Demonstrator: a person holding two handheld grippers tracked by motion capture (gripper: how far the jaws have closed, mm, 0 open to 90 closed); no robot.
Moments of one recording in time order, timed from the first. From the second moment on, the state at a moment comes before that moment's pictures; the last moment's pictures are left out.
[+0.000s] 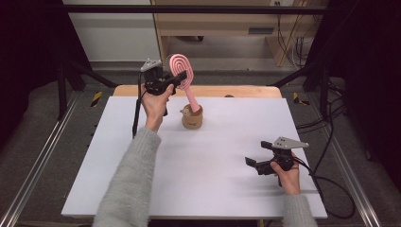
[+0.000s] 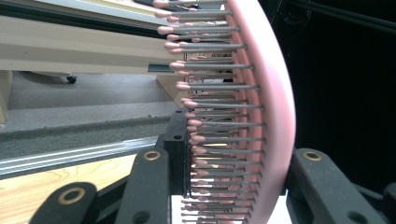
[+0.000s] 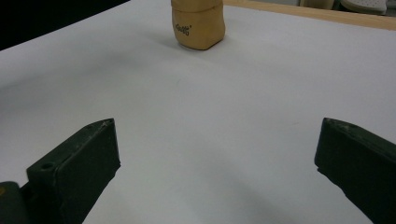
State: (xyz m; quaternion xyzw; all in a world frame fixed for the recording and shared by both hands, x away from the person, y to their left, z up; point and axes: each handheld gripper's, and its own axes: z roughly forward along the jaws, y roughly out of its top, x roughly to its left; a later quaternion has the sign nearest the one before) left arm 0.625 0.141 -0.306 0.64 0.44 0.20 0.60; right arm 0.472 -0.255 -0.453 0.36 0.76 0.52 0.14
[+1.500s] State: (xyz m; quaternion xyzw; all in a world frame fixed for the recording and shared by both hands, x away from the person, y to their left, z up) left arm 0.640 0.133 -0.337 0.67 0.44 0.20 0.57; right arm 0.472 -0.256 -0.453 0.36 0.76 0.52 0.14
